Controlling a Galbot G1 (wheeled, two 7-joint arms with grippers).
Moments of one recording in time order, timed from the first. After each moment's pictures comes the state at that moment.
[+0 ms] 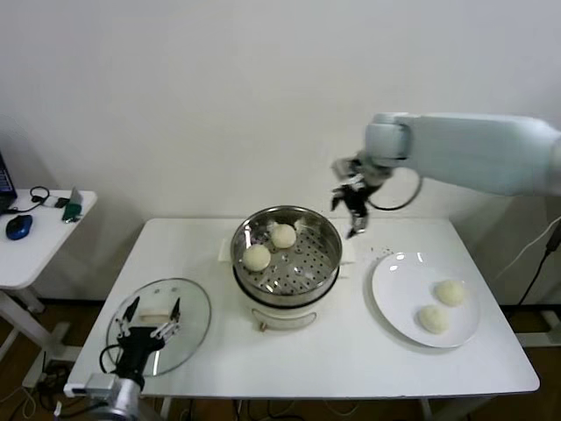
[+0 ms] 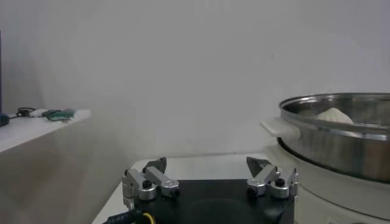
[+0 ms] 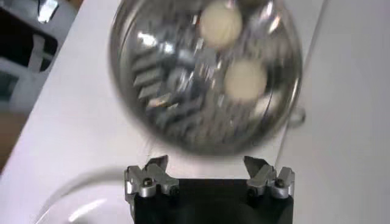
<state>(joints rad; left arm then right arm) 1.63 -1.42 -0.71 -2.05 -0.14 0.09 0.07 0.96 0.91 -1.85 1.32 0.63 -0.15 -0.98</state>
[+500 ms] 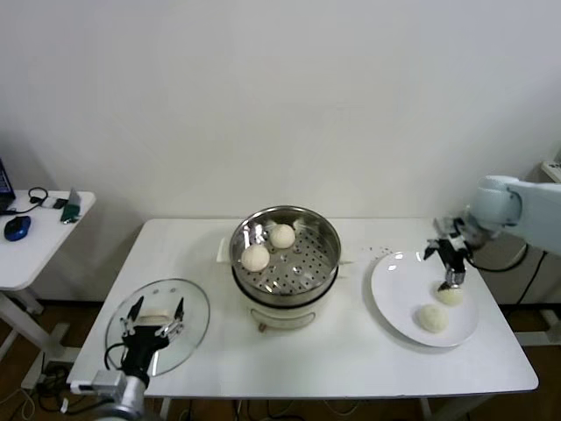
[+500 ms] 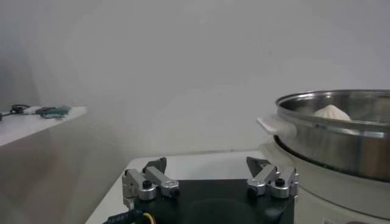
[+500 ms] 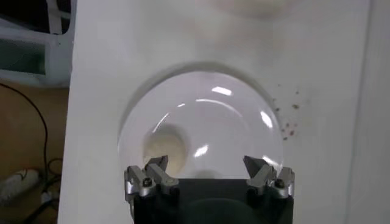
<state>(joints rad) 1.61 -1.45 -0.70 -2.04 -0.11 0.10 0.08 0.74 0.59 -1.80 1.38 0.40 -0.19 -0.90</state>
